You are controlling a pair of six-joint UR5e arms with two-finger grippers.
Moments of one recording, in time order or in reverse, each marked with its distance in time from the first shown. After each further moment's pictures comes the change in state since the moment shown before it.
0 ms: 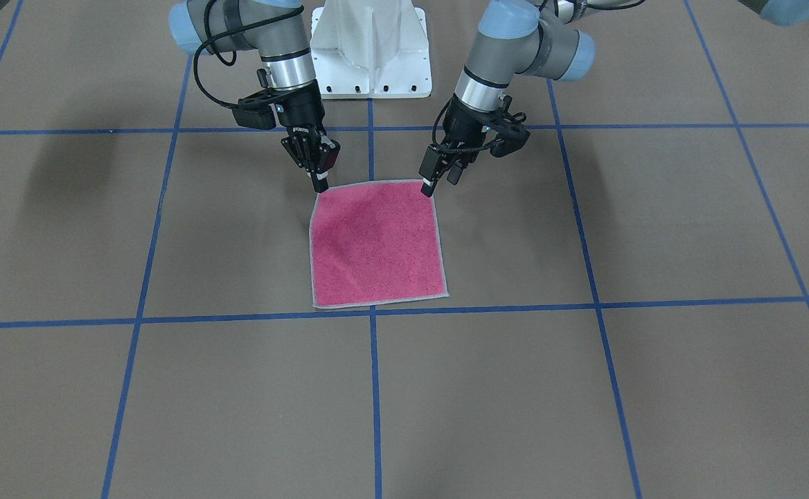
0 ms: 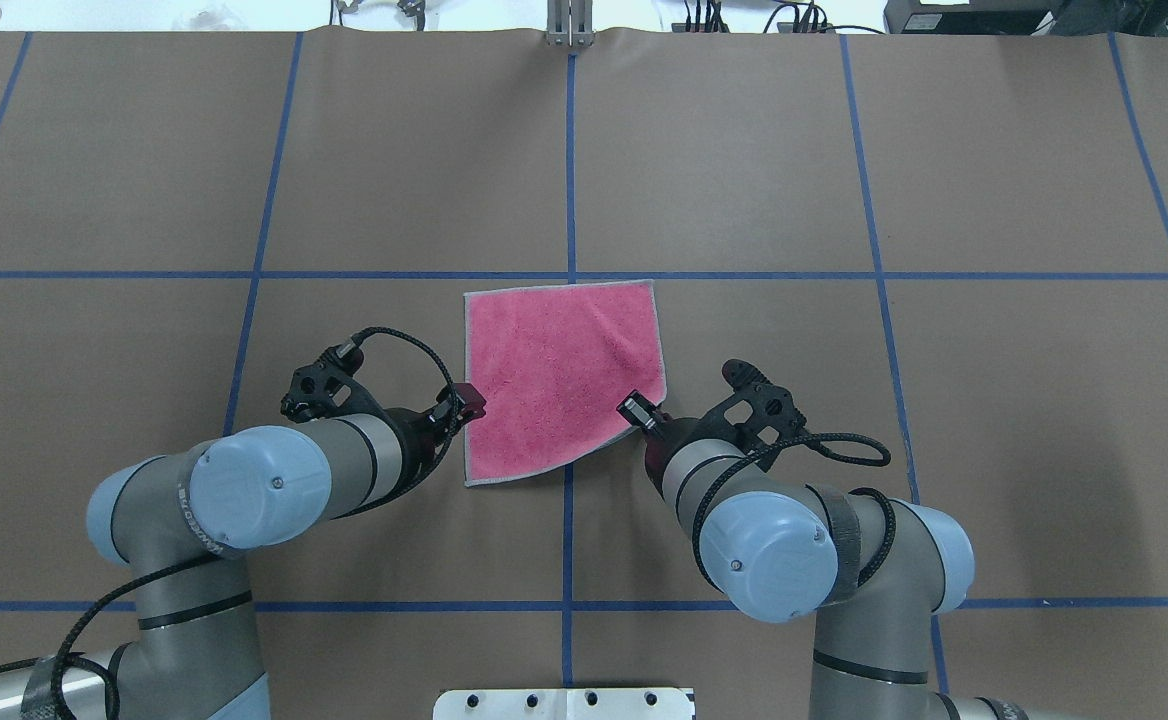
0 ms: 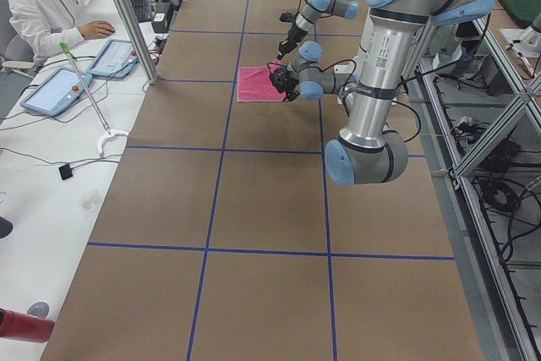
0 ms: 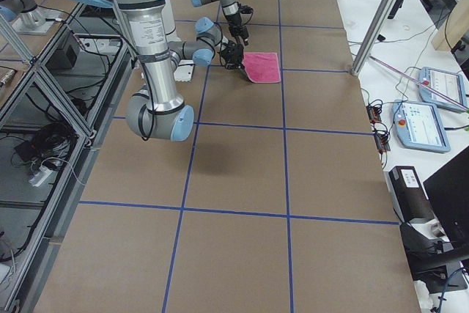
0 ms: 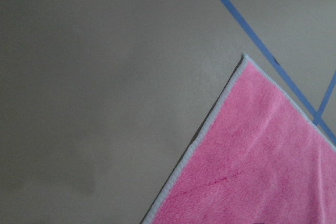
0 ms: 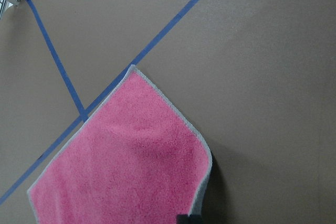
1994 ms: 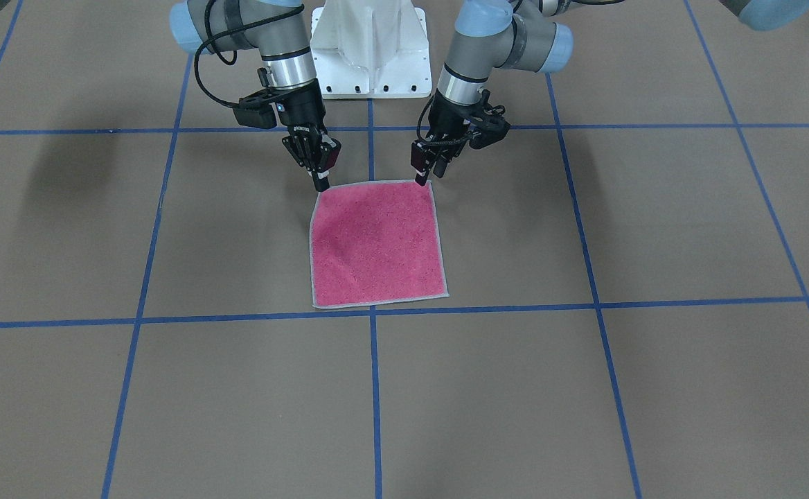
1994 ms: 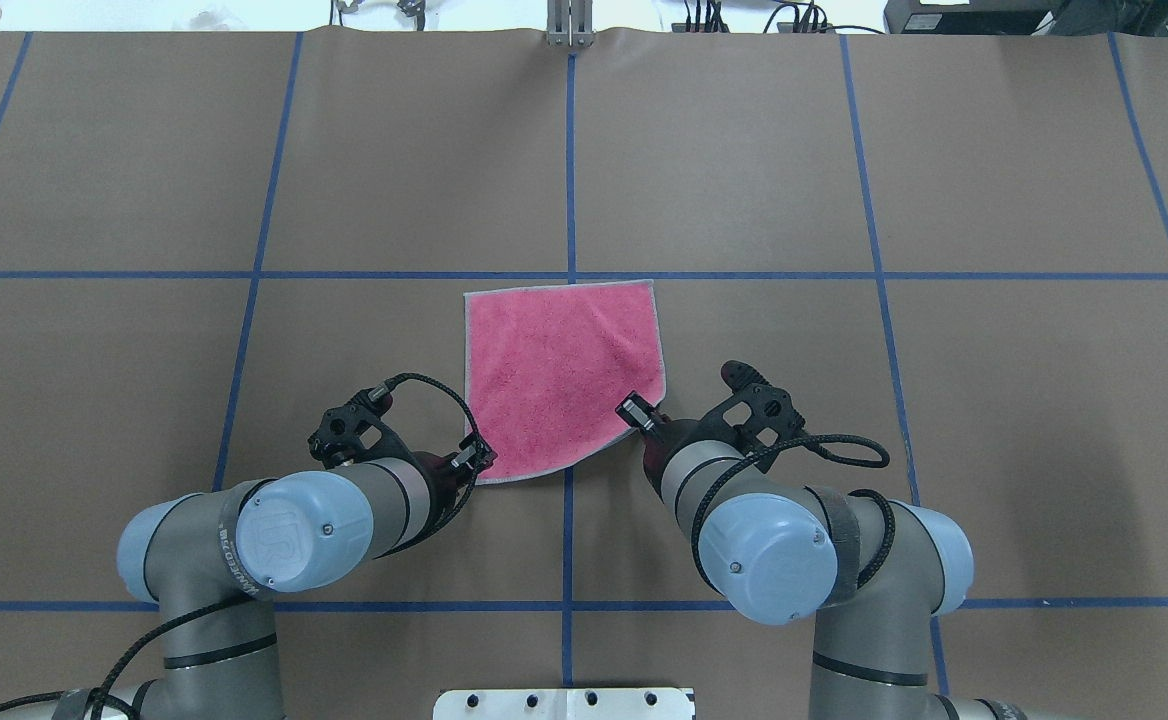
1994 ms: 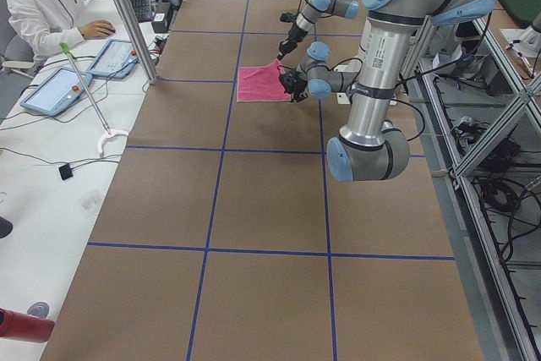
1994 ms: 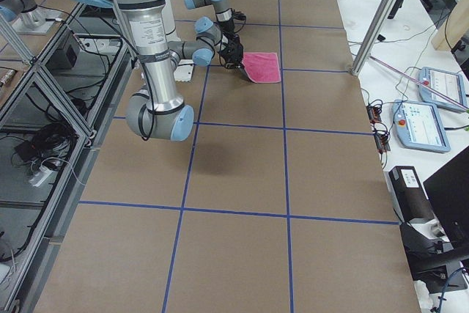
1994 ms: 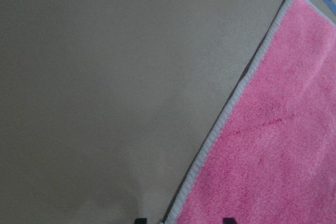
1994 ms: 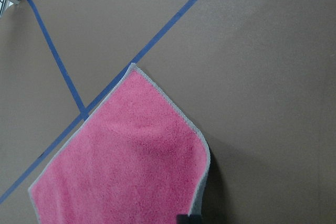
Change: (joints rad) left arm 0.056 -0.024 0.016 0.063 0.011 0.006; right arm -0.002 0.001 0.001 0.001 0.000 0.002
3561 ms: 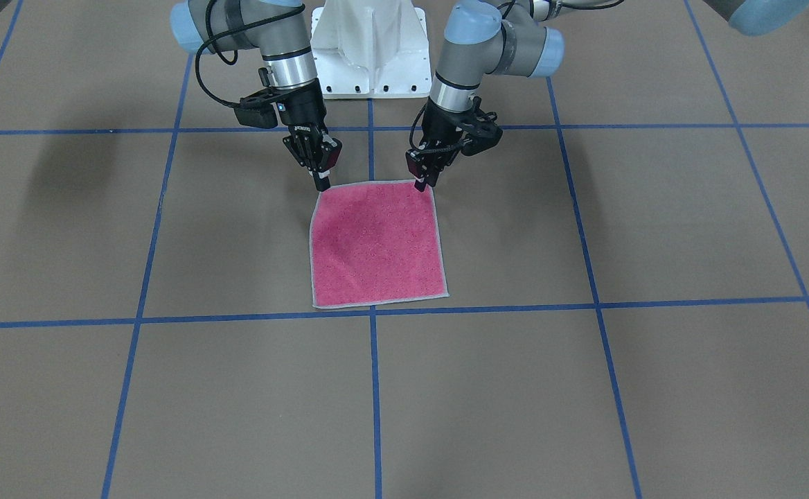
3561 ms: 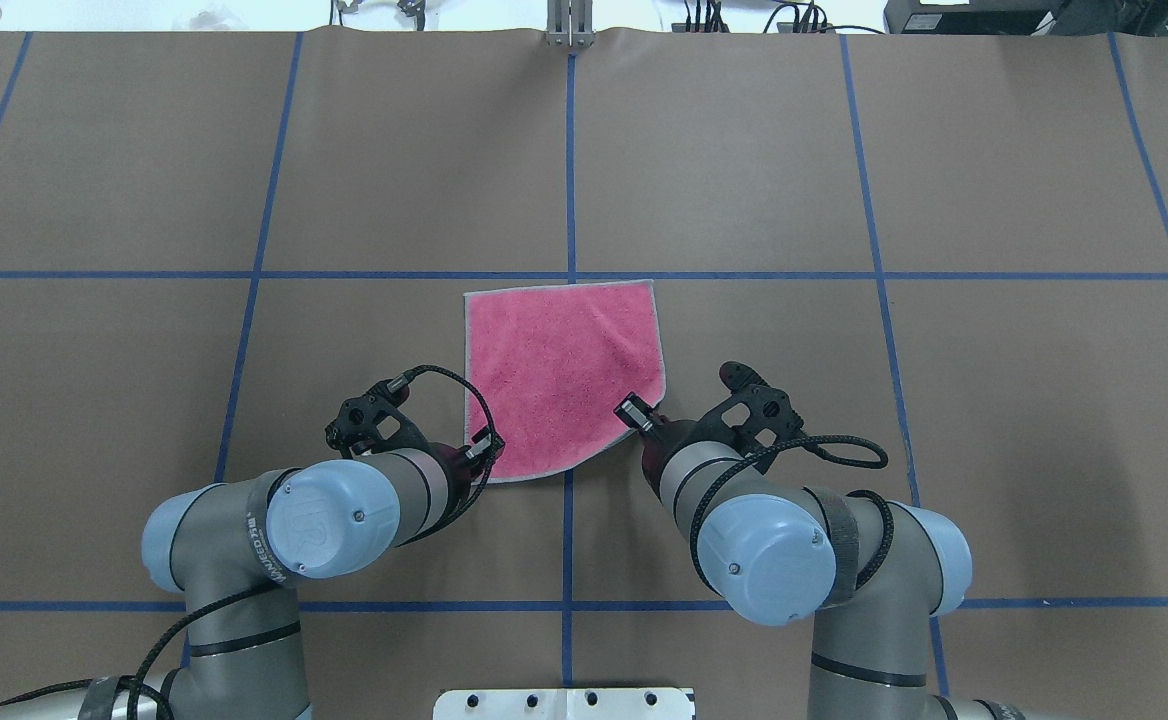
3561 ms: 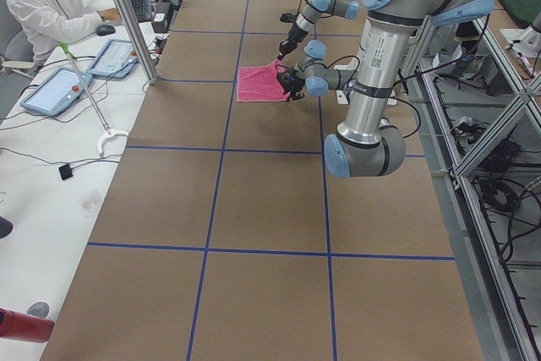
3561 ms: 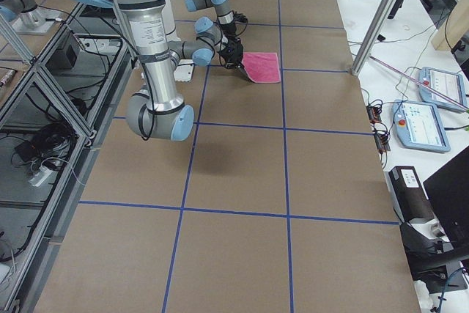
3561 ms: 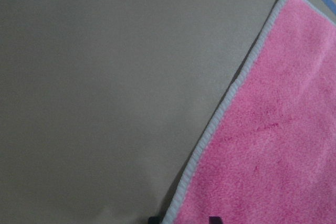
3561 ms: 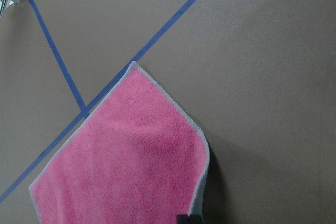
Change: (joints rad) left arm -0.009 -0.043 0.035 0.034 0.001 0.023; right arm -0.002 0.001 -0.001 0.001 0.000 -0.001
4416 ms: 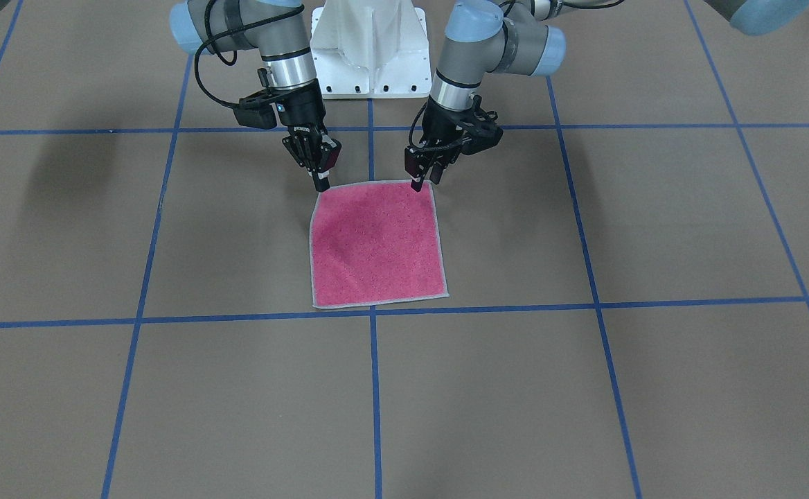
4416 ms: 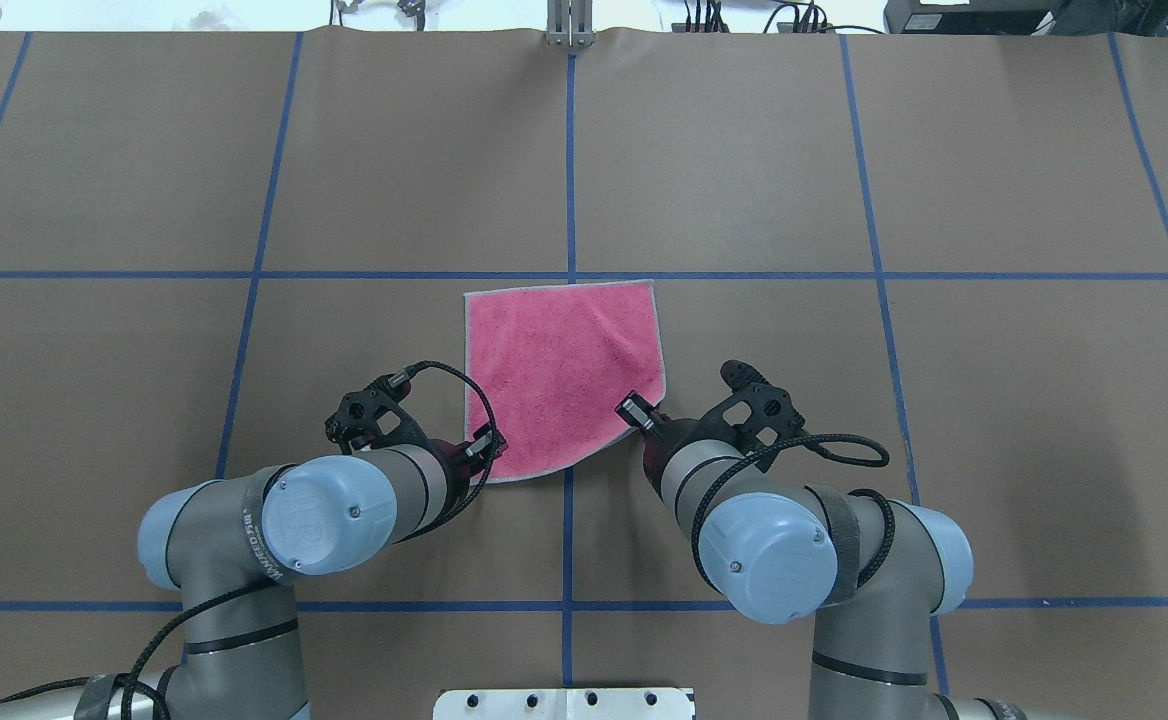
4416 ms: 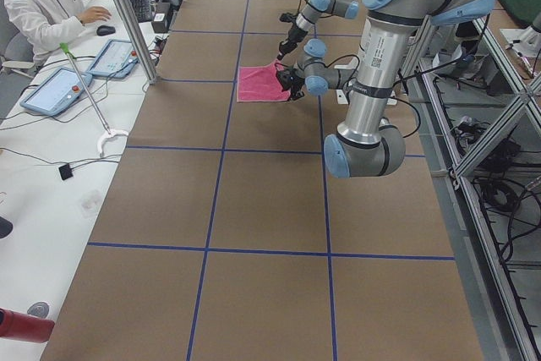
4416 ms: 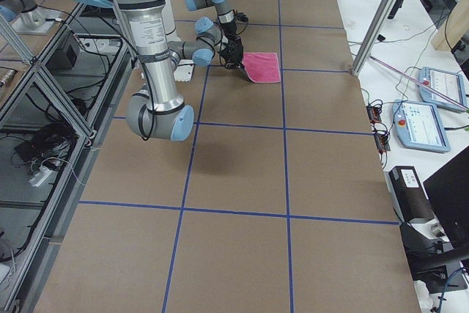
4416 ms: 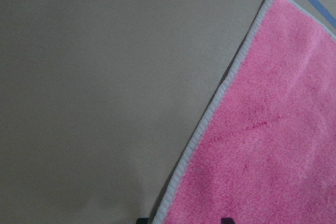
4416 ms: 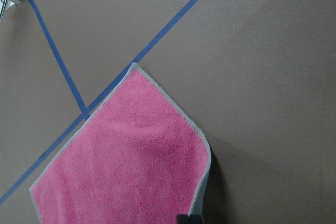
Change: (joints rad) left arm -0.006 0.001 -0.009 0.003 -0.004 0.037; right arm 0.002 -0.001 0.000 0.002 0.000 -0.001
